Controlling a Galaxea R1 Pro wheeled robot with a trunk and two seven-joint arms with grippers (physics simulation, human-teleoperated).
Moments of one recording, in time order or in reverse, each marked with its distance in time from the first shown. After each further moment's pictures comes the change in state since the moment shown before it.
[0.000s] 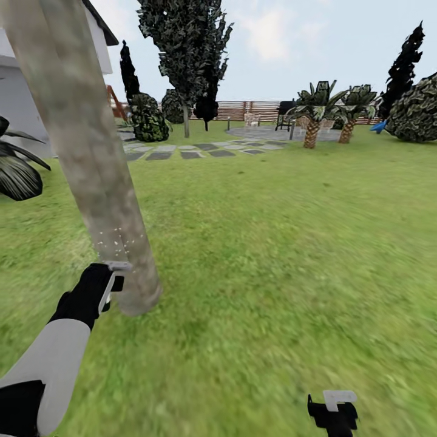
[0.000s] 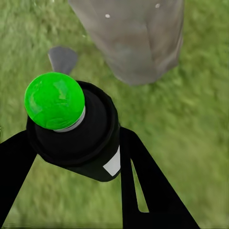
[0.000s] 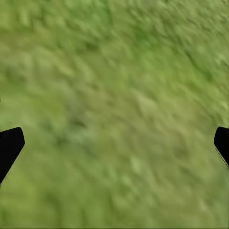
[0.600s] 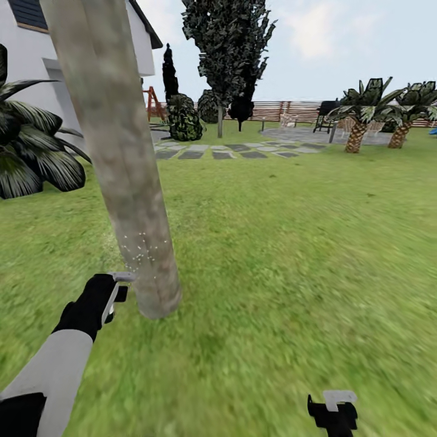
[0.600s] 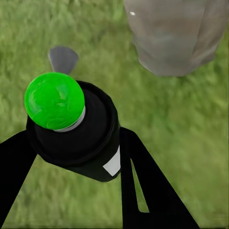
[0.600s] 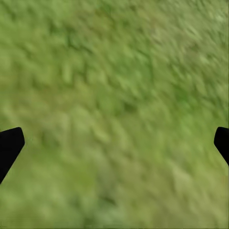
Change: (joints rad) left arm 0.054 -0.017 -0.005 0.002 0.011 -0.006 0.003; right arm 0.000 0.000 0.000 0.000 0.000 0.000 0.000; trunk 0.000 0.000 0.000
